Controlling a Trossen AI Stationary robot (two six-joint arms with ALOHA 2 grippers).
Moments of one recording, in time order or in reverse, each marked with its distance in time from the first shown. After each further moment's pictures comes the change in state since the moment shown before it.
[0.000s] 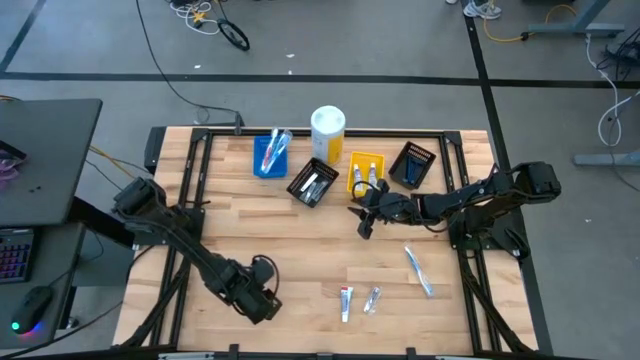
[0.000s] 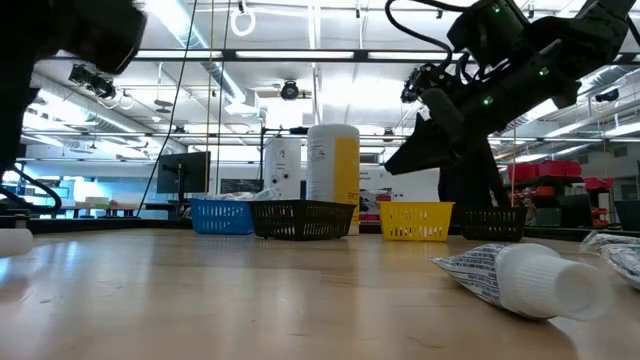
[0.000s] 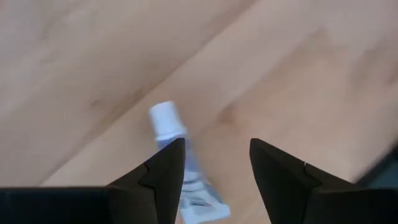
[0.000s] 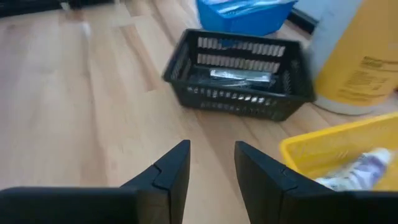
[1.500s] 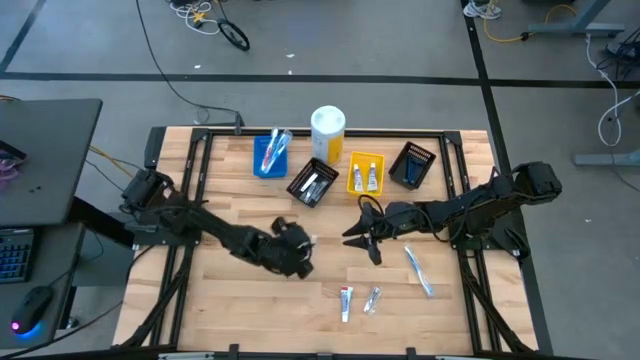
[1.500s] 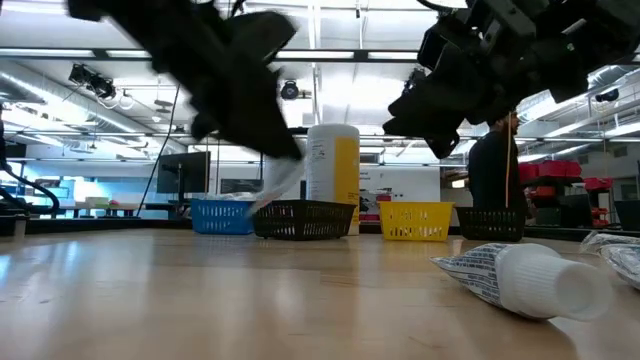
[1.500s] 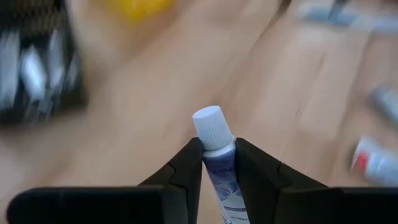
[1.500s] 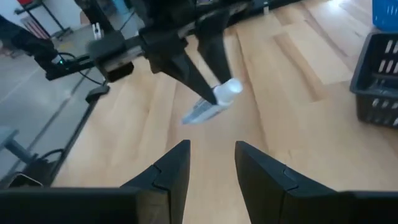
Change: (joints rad) left arm 0.312 -0.001 -0.151 0.583 -0.466 0.812; right arm 0.111 -0.001 0.000 0.161 -0.408 0.118
